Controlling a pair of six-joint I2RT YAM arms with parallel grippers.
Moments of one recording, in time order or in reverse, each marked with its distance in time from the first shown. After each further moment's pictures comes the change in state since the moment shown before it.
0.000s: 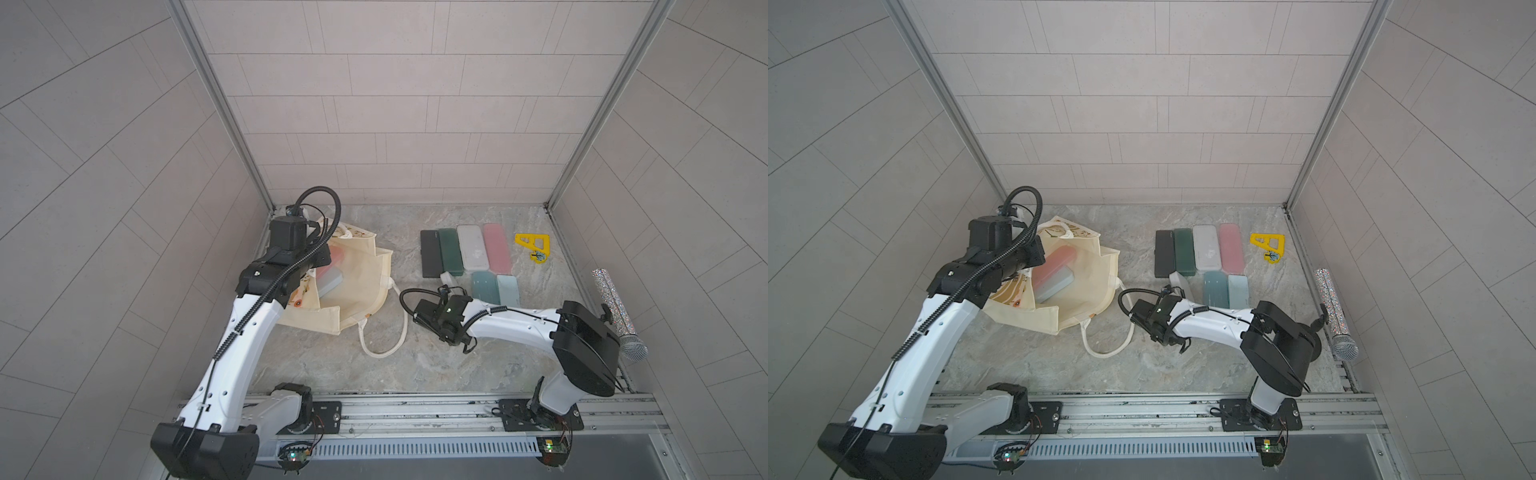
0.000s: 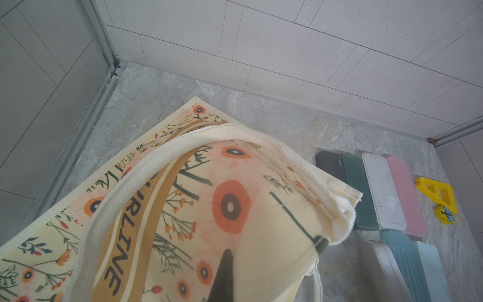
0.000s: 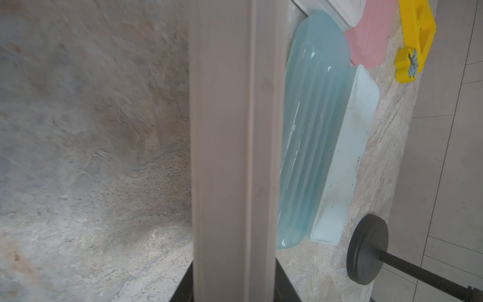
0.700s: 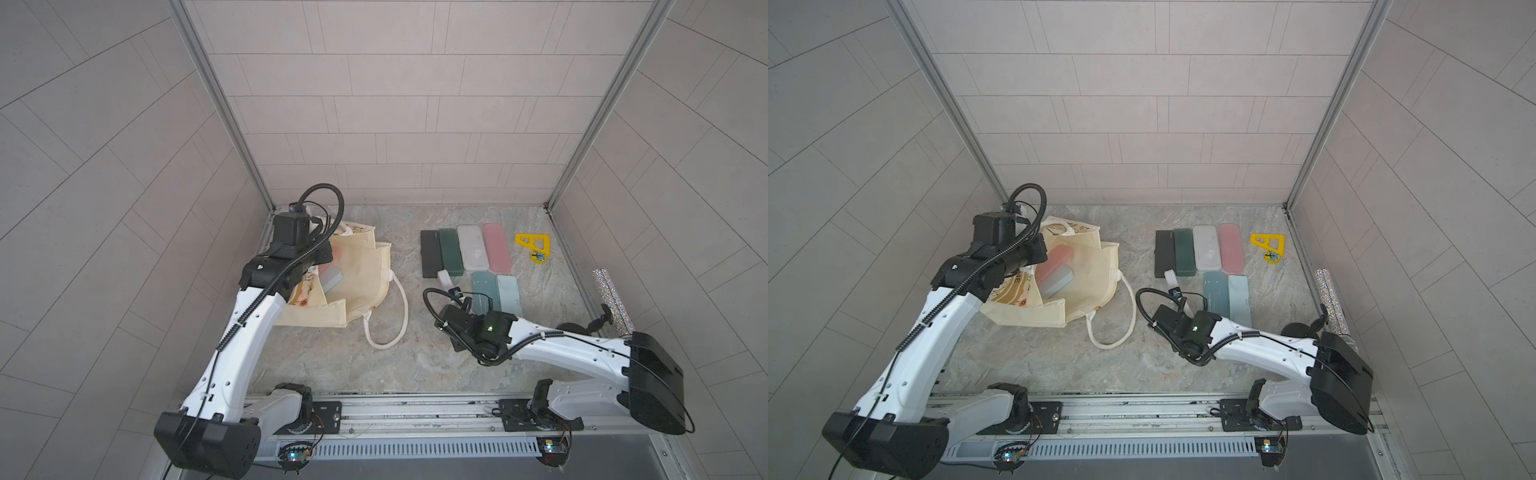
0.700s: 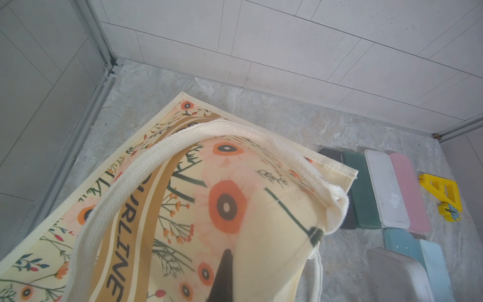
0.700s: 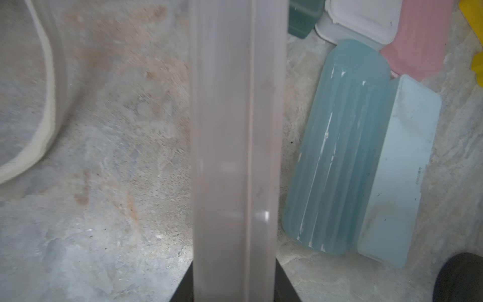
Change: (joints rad) left arm -0.004 0.043 0.026 -0.008 0.032 0.006; right arm 0.031 -0.310 -0.200 0.234 -0.108 -0.031
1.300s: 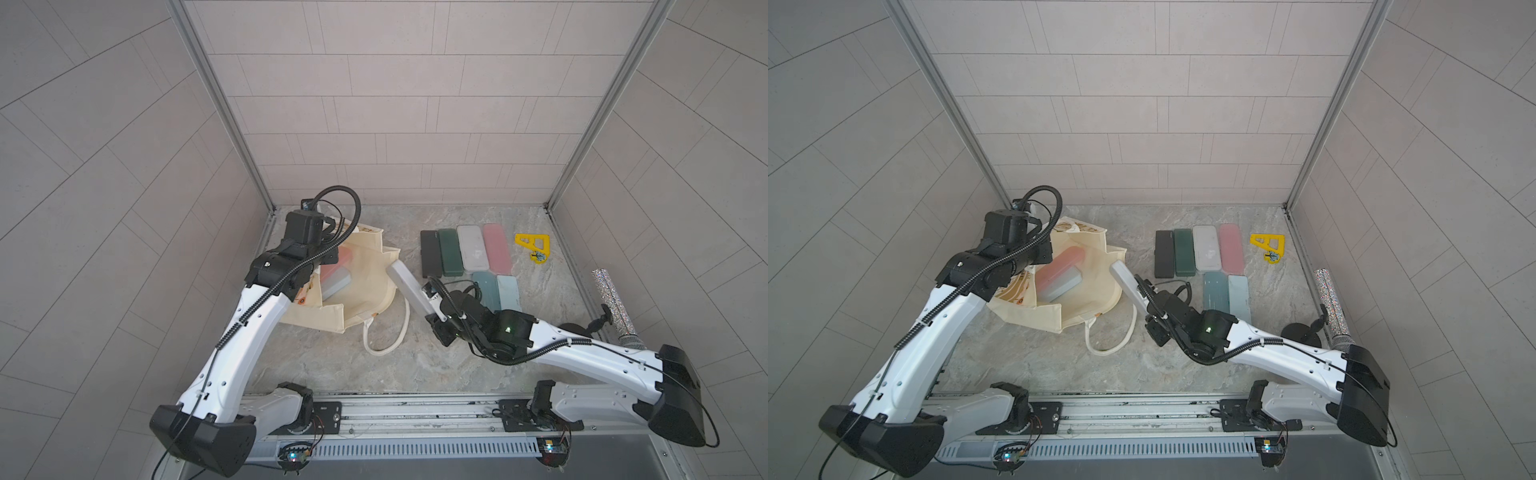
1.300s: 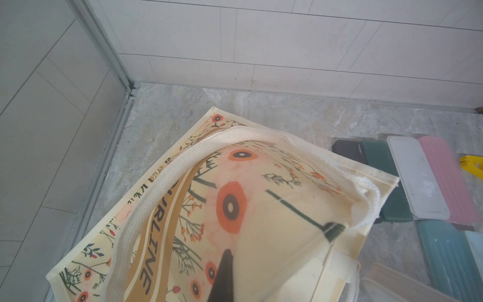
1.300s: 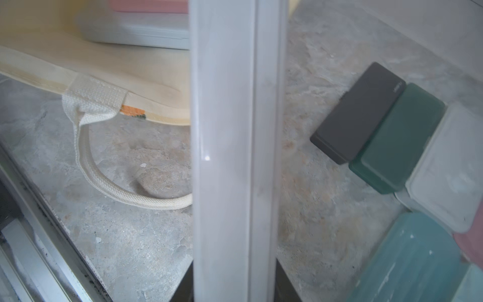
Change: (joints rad) left arm -0.113 0.021 0.077 -0.079 -0.216 0.059; right arm 0.017 -0.201 0.000 0.308 -0.196 -0.414
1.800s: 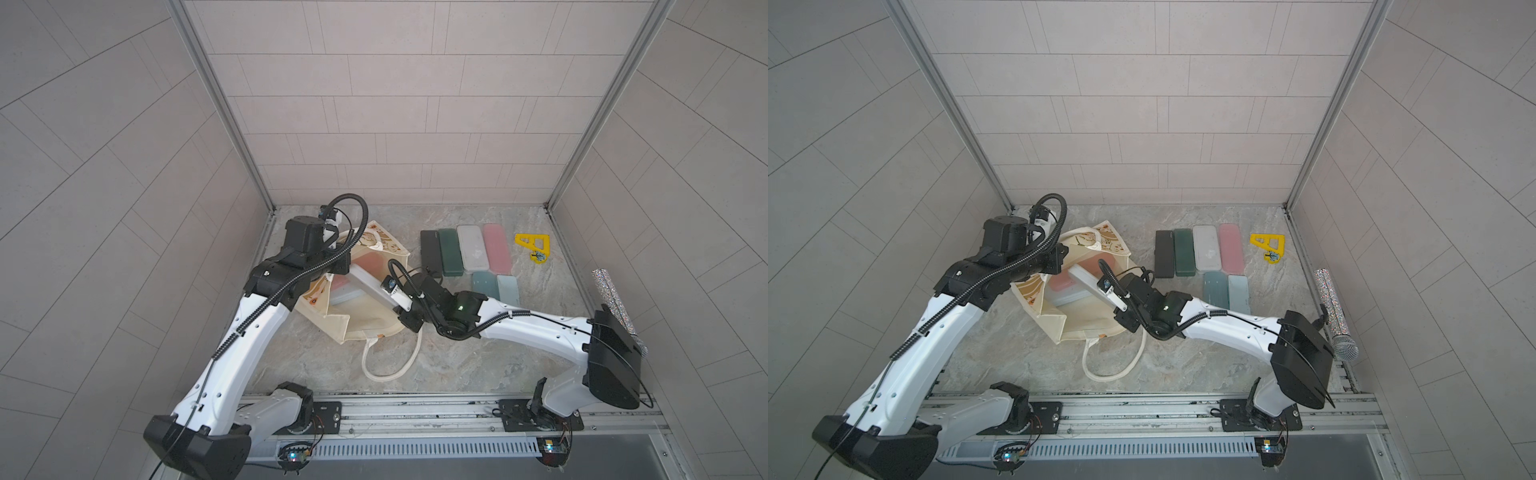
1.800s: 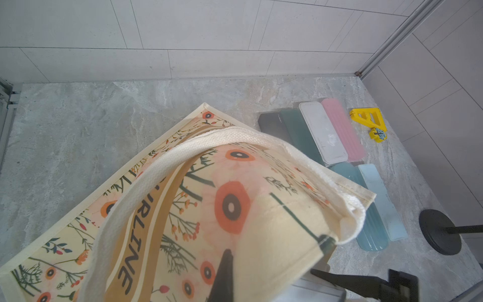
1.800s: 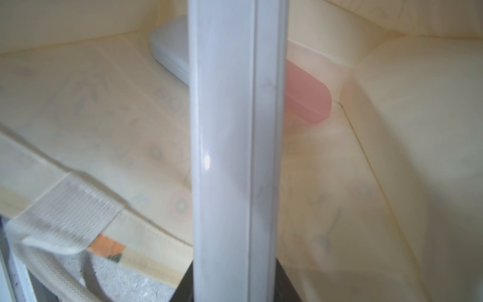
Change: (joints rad) left arm -0.032 -0.045 -0.053 0.049 0.320 0.072; right arm -0.019 0.354 0.256 0.121 -0.164 -0.328
